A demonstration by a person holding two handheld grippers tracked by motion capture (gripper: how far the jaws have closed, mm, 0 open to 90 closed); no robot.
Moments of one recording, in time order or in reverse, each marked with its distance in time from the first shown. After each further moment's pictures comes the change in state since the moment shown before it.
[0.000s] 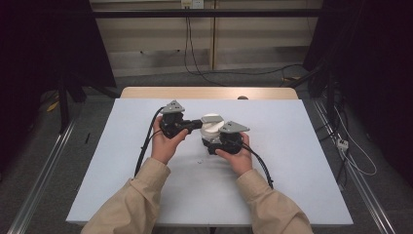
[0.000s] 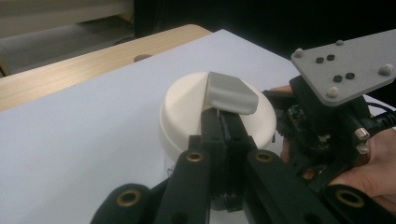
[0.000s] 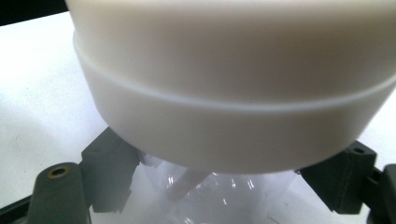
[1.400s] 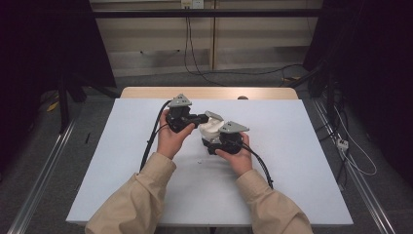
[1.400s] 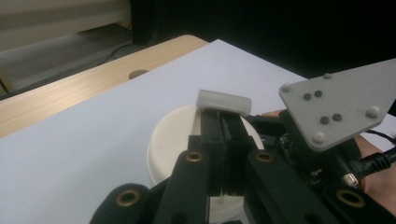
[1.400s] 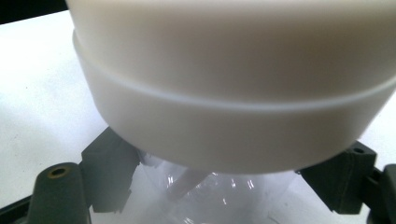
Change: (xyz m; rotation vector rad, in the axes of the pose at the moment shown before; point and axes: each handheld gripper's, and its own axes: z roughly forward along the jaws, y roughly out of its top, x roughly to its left) left arm -0.008 0.023 0.011 -0.008 -0.001 0.038; right arm 0.000 0.000 0.000 0.002 -0.003 -0.003
